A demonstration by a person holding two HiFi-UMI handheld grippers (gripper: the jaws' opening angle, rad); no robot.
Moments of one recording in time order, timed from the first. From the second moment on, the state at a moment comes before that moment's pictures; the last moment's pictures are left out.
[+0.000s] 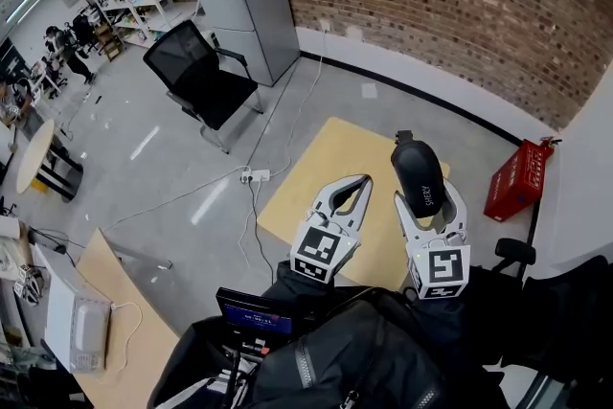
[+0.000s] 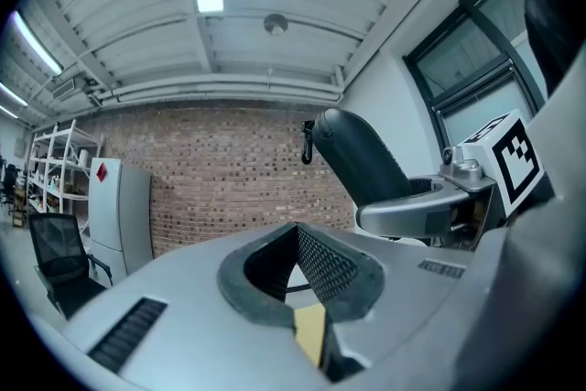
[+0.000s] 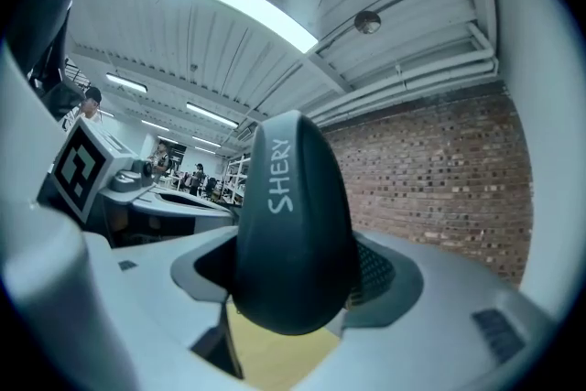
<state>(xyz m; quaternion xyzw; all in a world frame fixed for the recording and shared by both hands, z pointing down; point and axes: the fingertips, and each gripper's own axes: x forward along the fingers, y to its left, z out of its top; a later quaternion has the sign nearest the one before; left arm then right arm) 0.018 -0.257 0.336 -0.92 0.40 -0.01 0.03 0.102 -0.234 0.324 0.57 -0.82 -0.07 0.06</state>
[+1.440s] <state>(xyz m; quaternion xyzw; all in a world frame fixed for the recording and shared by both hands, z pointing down) 0.005 -0.260 0.340 -0.91 0.41 0.01 0.03 0.089 -0.227 0.316 0.56 -0.82 -0.10 0.00</state>
